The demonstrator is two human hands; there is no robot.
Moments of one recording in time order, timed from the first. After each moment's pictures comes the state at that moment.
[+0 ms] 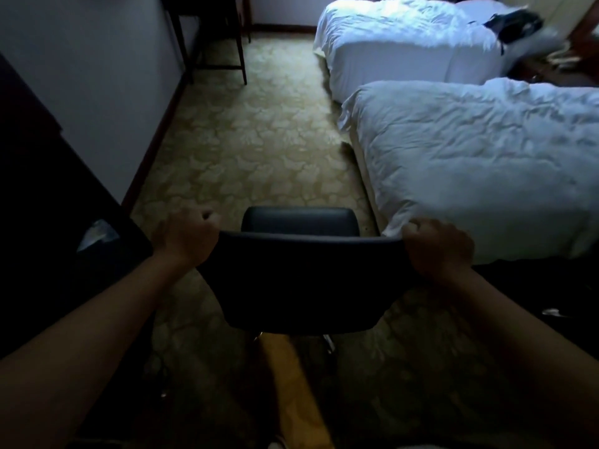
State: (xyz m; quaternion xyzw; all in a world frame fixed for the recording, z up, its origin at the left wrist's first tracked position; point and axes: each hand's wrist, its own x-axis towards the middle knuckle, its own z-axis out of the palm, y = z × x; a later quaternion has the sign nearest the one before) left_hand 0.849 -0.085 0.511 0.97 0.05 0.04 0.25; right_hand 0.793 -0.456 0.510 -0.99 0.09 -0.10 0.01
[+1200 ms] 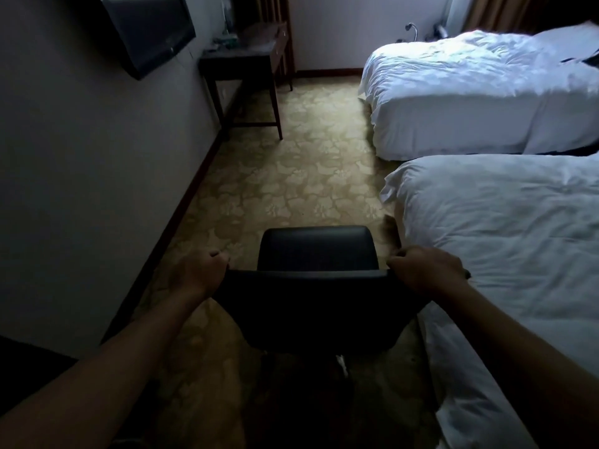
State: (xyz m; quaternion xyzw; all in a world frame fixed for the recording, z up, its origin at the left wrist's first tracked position) left_hand 1.401 -0.189 0.524 0.95 0.20 -0.02 0.25; right_hand 1.423 -0.557 0.515 -0.99 0.05 0.09 0.10
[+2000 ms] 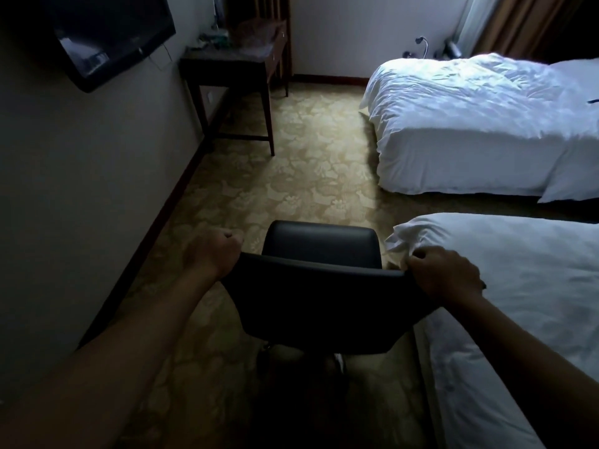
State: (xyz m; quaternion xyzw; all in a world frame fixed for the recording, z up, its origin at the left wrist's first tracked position) left_hand 1.811 -0.170 0.529 0.95 0.17 0.00 0.25; right_hand 1.795 -0.542 0.521 -0.99 0.07 0.02 0.15
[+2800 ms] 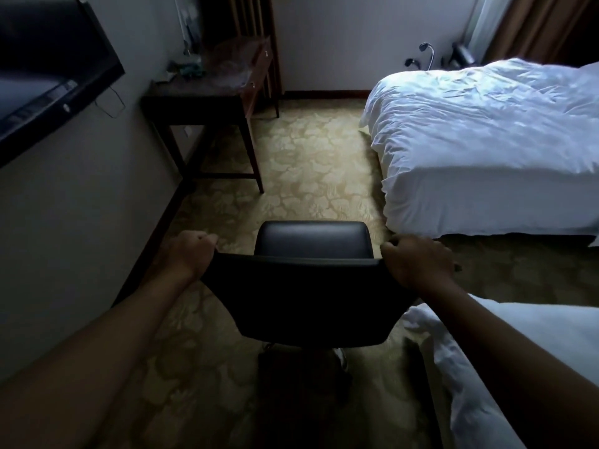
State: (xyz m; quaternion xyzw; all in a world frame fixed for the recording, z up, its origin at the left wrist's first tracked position) left_hand 2.275 -0.192 0.533 0.94 0.20 -0.03 0.27; right_hand 2.271 -0.557 0.515 -0.98 0.06 -0.02 0.16
